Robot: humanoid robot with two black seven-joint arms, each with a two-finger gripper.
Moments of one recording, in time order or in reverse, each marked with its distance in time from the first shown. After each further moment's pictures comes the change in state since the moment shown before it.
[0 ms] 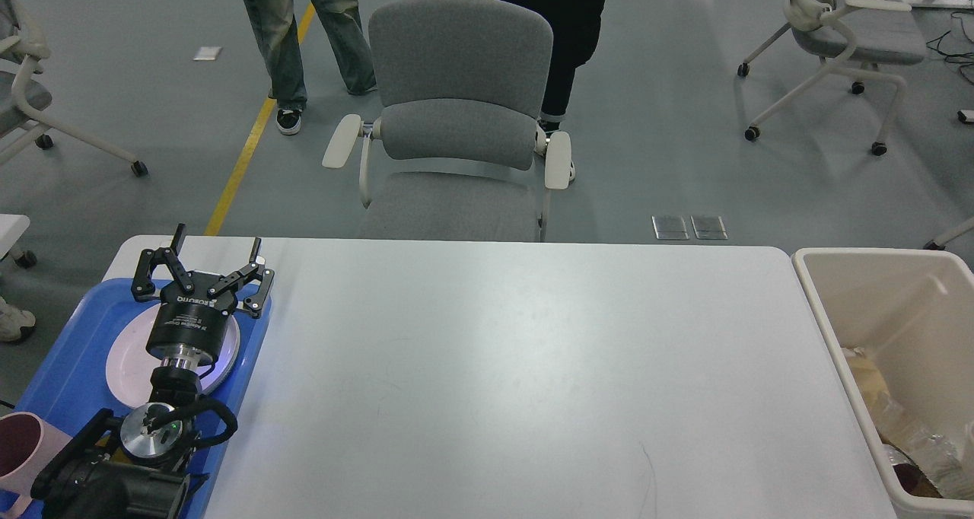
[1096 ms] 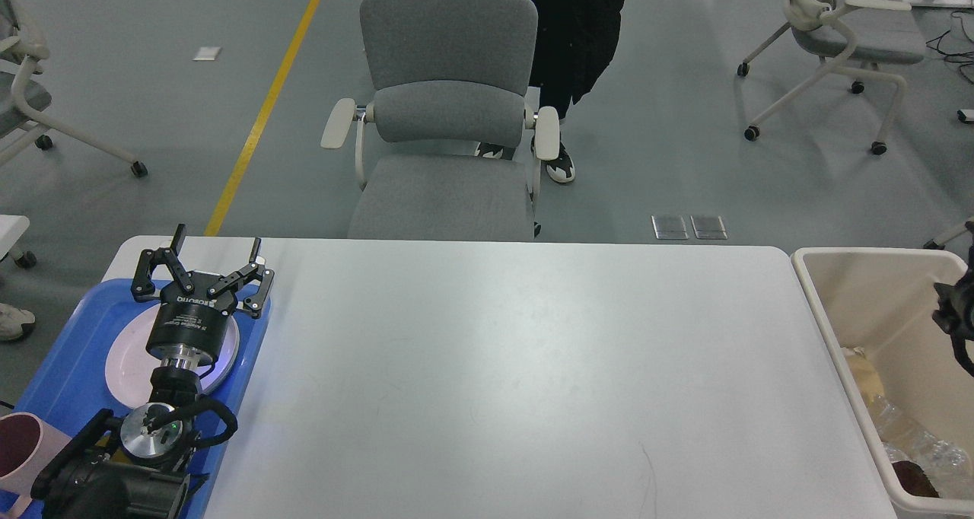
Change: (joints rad) left arm 0.000 0.000 0.000 0.000 0.000 0.000 0.000; right arm 0.131 -0.095 1.626 0.375 -0.030 -0.033 0.149
